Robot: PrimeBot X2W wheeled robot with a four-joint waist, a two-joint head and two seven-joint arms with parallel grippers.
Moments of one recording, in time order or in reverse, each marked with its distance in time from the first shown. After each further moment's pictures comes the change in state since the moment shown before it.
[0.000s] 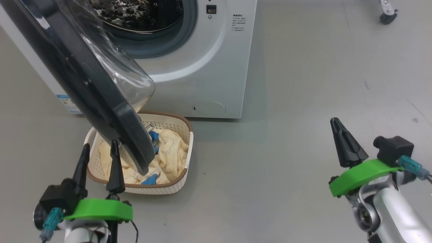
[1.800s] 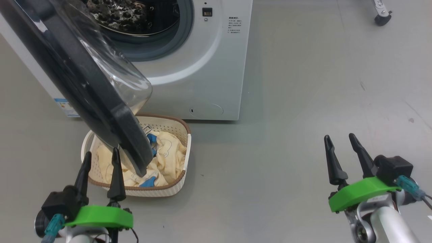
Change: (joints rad) left arm 0.031 0.000 0.001 0.006 0.001 -0.005 0.000; right arm 0.119 0.104 -0.146 -0.046 -0.163 0.000 0.000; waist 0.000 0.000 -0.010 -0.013
